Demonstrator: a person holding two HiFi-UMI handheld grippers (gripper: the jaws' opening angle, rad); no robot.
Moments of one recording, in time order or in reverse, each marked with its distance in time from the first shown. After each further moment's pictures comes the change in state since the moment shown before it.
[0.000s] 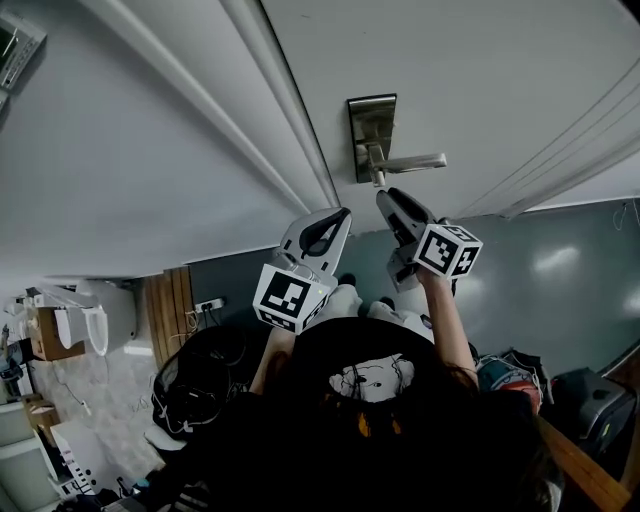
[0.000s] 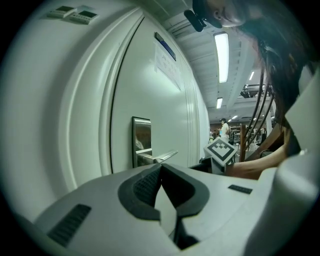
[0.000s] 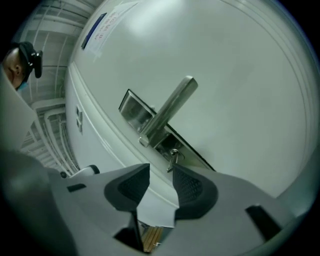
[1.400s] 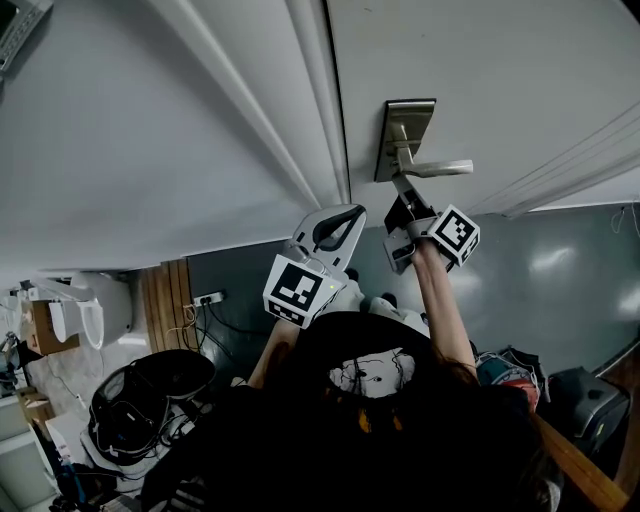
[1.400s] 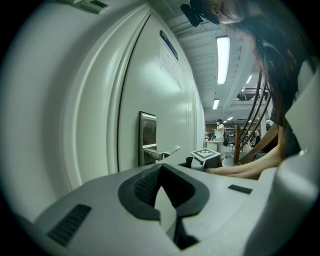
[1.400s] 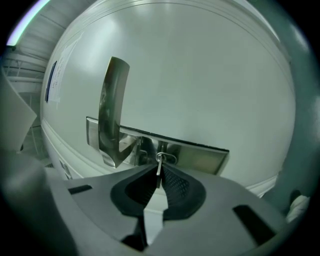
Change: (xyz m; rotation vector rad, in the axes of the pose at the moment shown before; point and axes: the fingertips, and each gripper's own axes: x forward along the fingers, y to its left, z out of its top) left arm -0.002 0.022 -0.011 -0.024 0.019 -0.071; right arm 0.045 -0.030 0.003 0.524 -0.215 0.002
